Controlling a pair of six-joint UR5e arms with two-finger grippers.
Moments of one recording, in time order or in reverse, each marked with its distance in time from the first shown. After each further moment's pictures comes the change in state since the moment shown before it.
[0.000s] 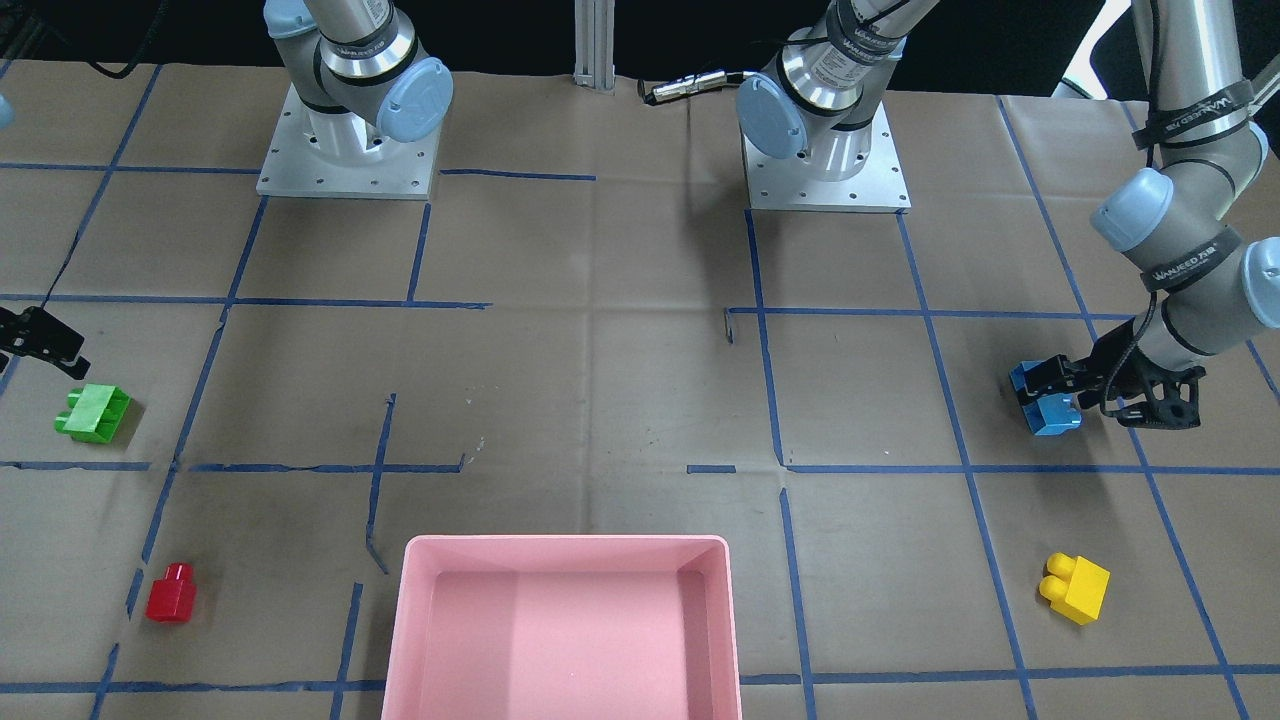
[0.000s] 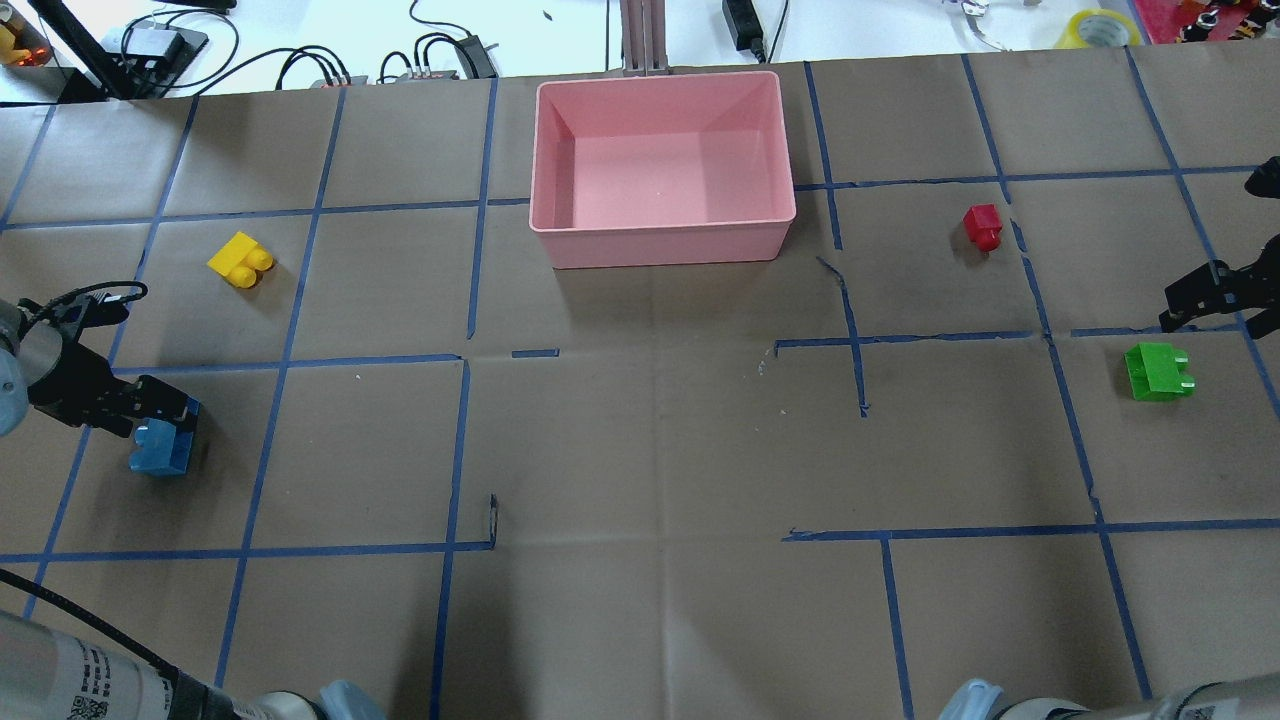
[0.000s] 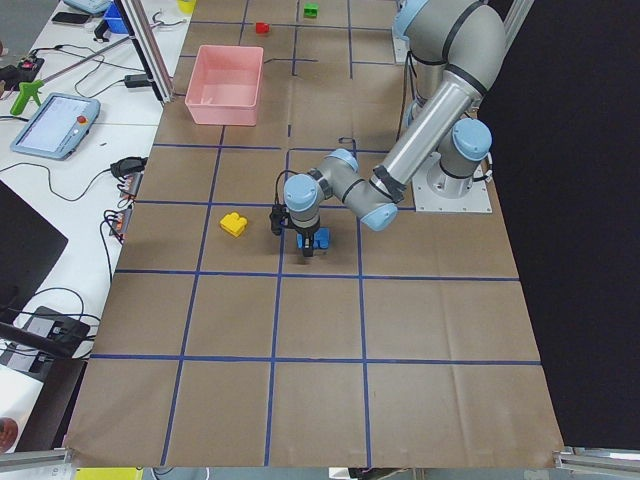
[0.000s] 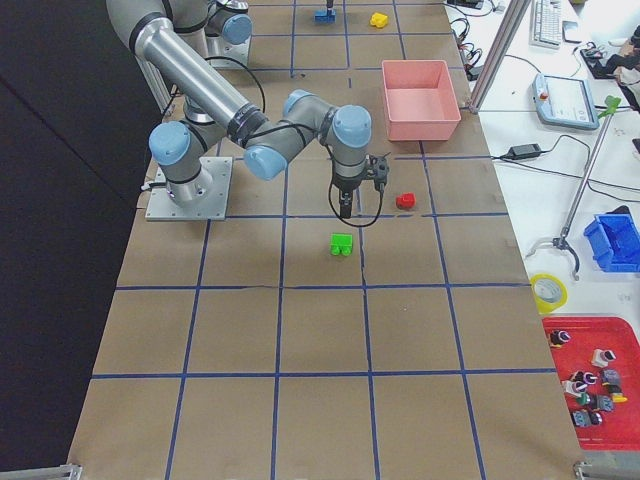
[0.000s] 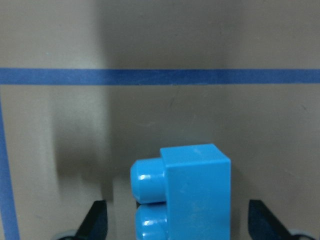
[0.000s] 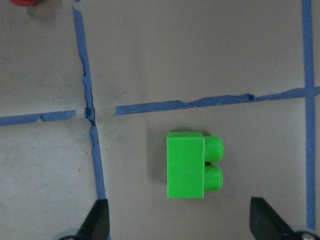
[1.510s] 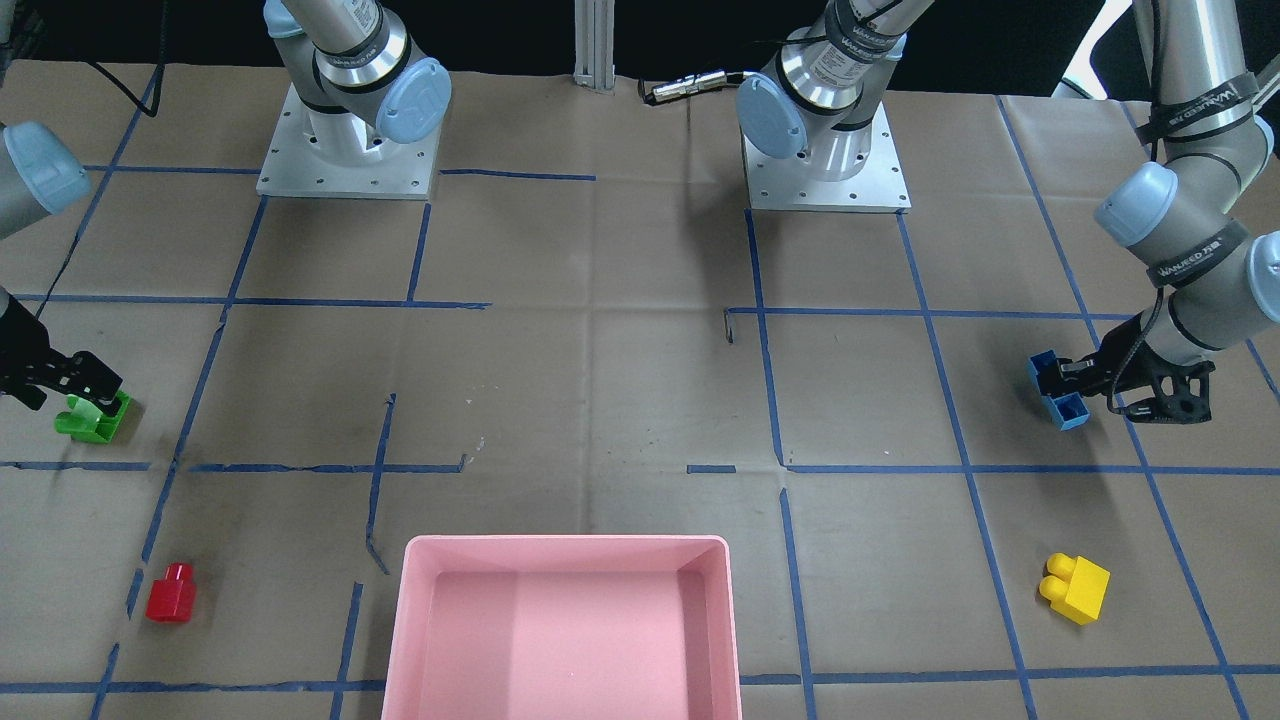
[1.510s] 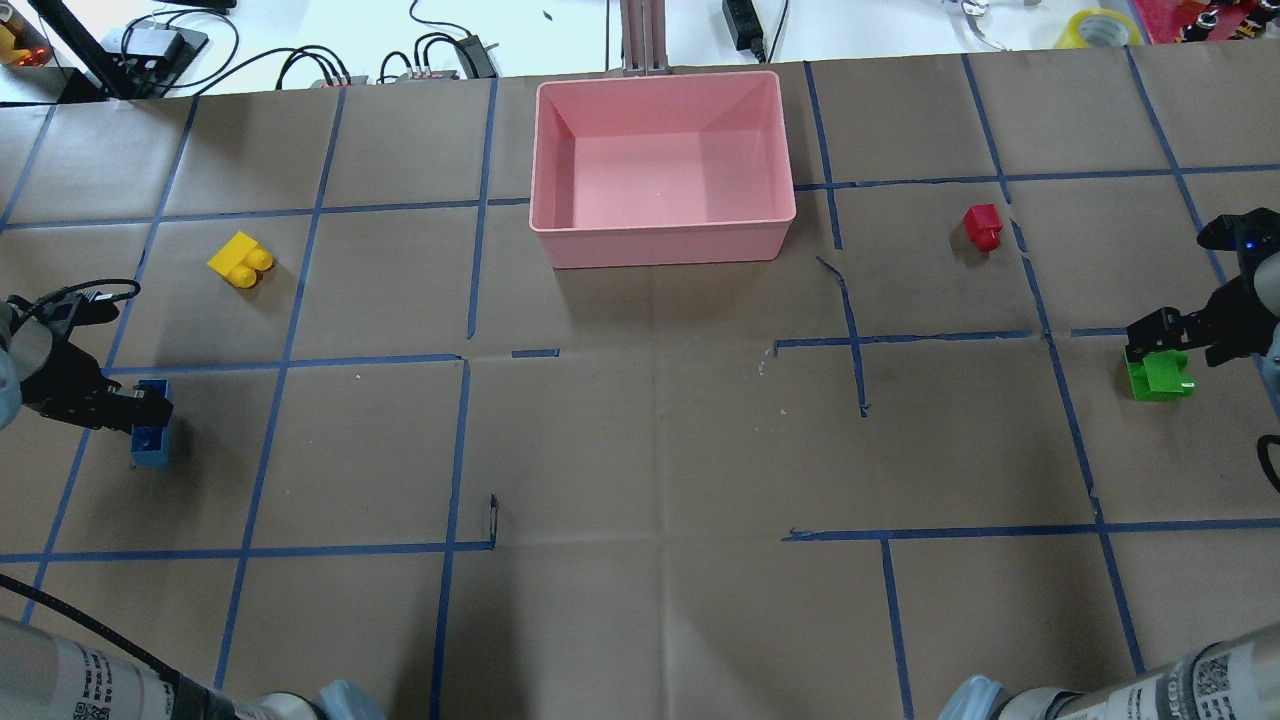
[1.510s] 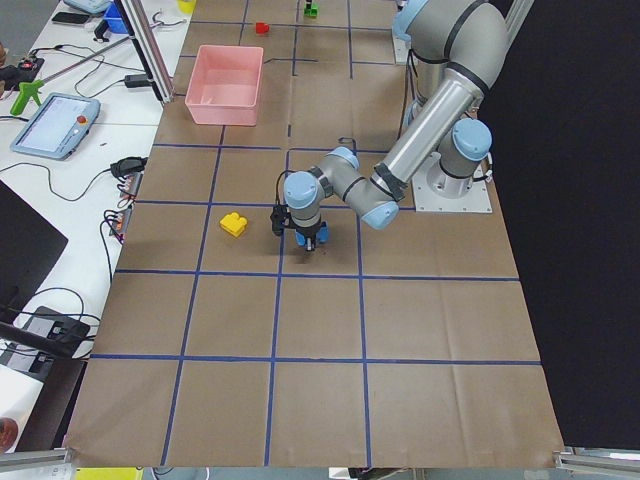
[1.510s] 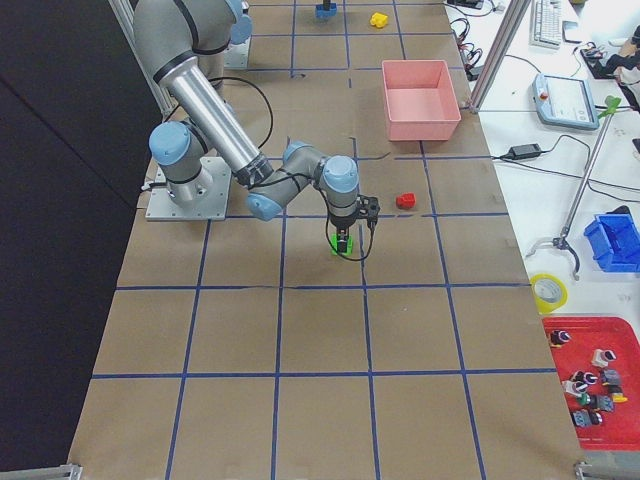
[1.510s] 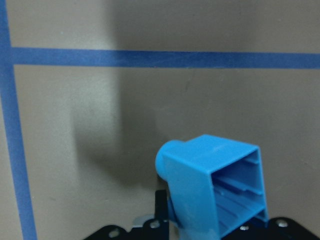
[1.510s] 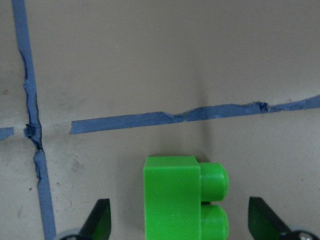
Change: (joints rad) left arm -0.003 0.022 0.013 -0.006 0.044 -0.016; right arm -0.018 0.112 0.125 -0.265 -0.001 -0.004
